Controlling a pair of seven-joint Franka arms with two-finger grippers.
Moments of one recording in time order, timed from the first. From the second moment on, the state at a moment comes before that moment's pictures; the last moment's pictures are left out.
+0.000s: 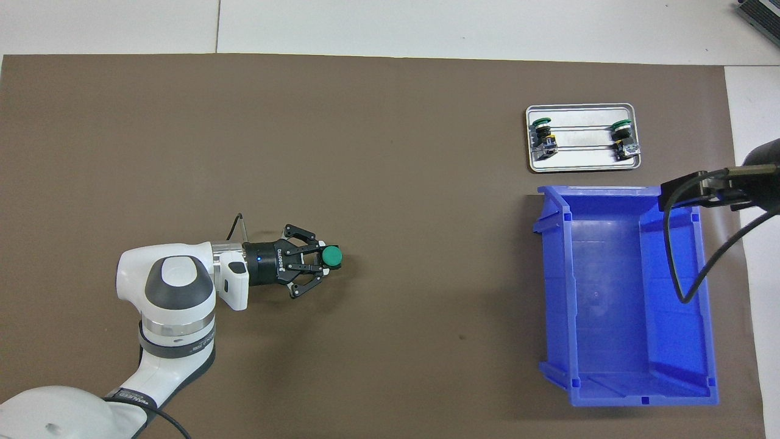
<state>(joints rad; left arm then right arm) -0.22 0.19 -0.07 -2.36 -1.57 2.16 2.32 0.06 -0.01 -0.04 -1.57 -0.02 1.54 0.04</state>
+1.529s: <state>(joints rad) -0.12 0.19 -0.08 -2.41 -1.75 1.92 2.50 0.06 -0.01 -0.04 -1.57 -0.02 1.54 0.04</state>
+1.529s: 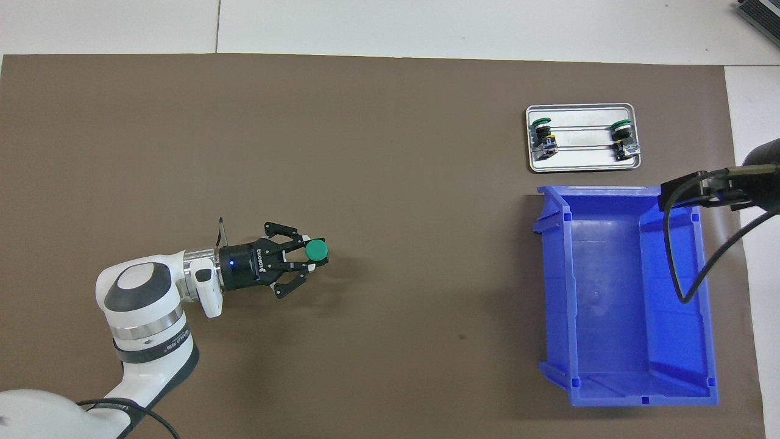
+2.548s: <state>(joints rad) -0.11 0.31 -0.07 -2.41 -1.78 1.81 2.69 0.06 -0.01 -0.04 -1.57 -0.02 1.54 0.04</state>
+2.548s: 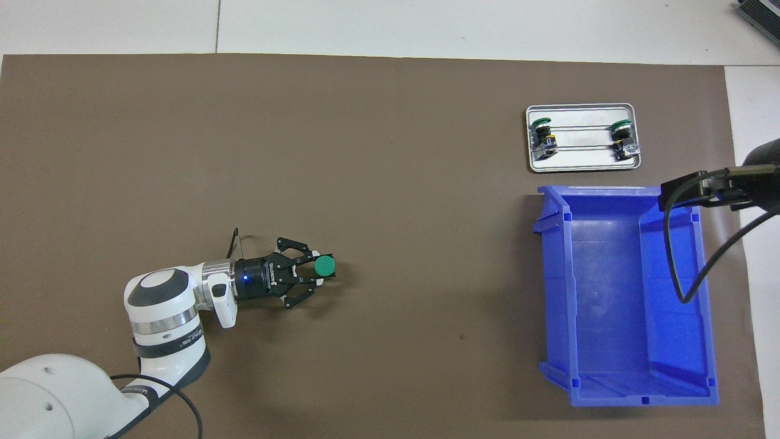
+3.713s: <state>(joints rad) -0.10 0.32 -0.07 -2.46 -1.78 1.81 2.71 0.06 -0.01 -0.04 -1.57 -0.02 1.54 0.04</state>
